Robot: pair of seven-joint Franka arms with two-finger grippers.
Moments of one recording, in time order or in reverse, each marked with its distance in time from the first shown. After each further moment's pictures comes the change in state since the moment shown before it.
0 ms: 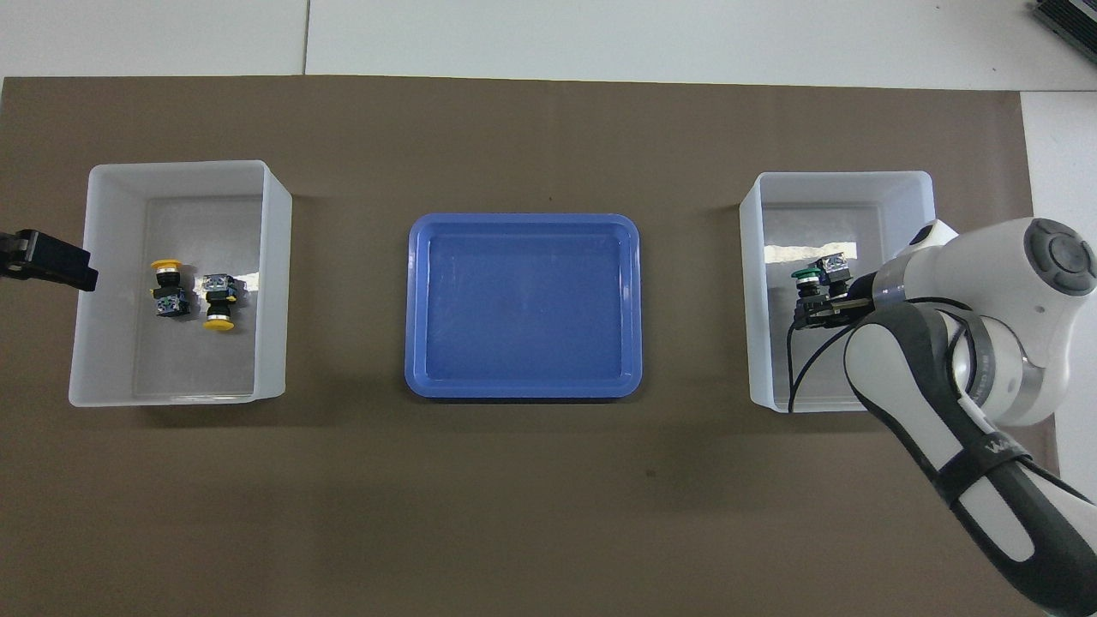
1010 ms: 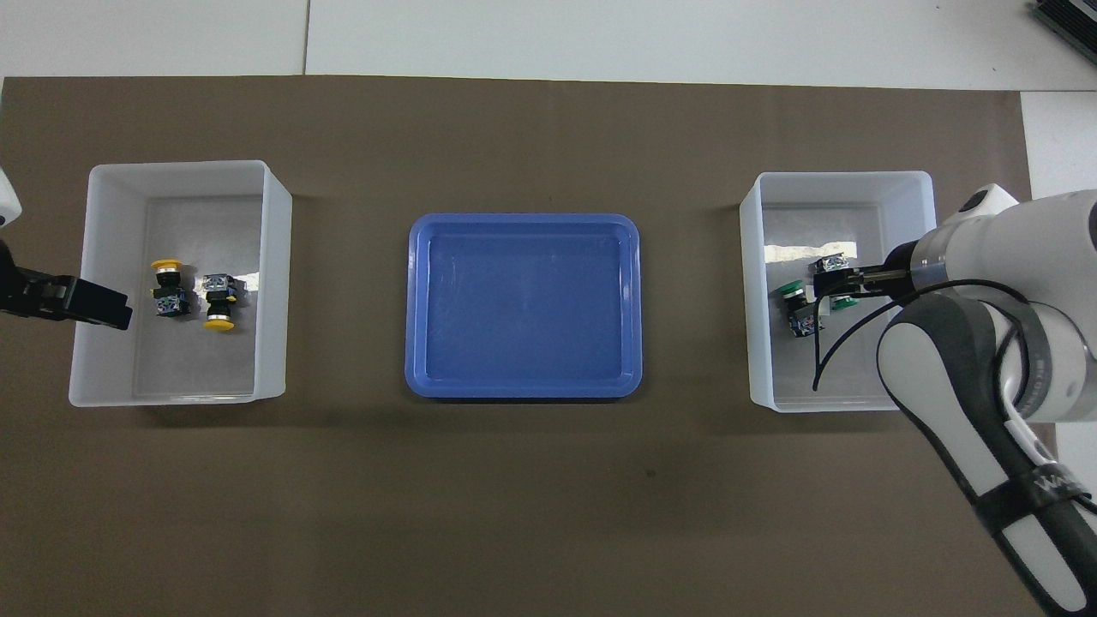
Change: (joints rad) left arm -0.083 -0.106 -0.006 -0.104 0.000 0.007 0.002; right arm 0.000 -0.082 0.009 0.133 -0.129 -0.111 0.176
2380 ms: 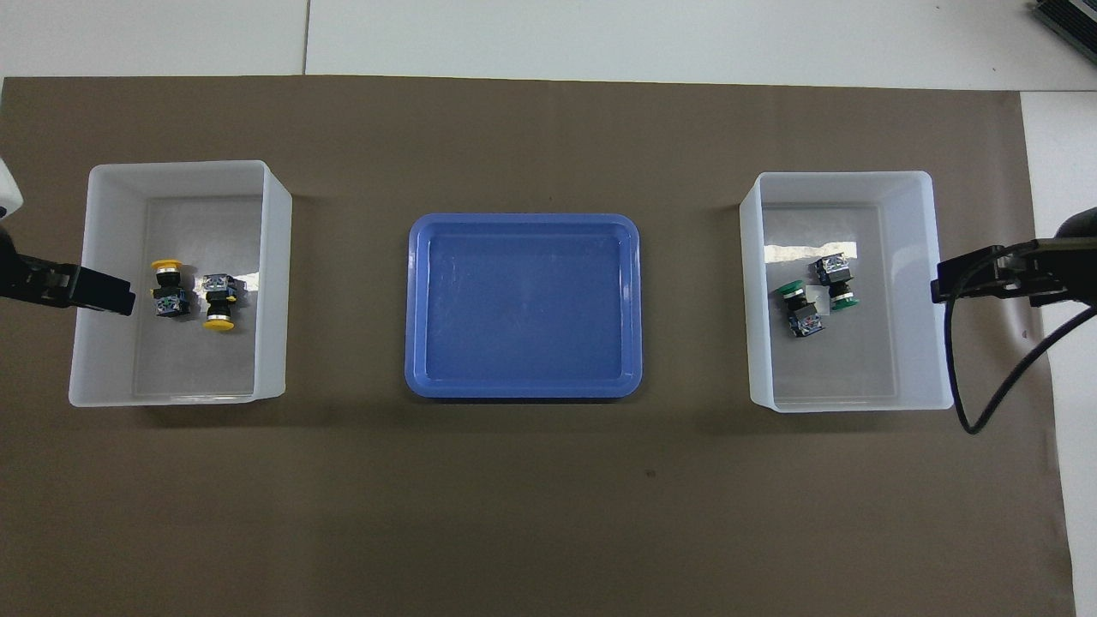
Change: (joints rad) left arm -0.008 0.000 0.003 0.000 0.000 0.049 0.000; right arm -0.007 -0.075 -0.004 0.416 -0.043 -0.599 0.053
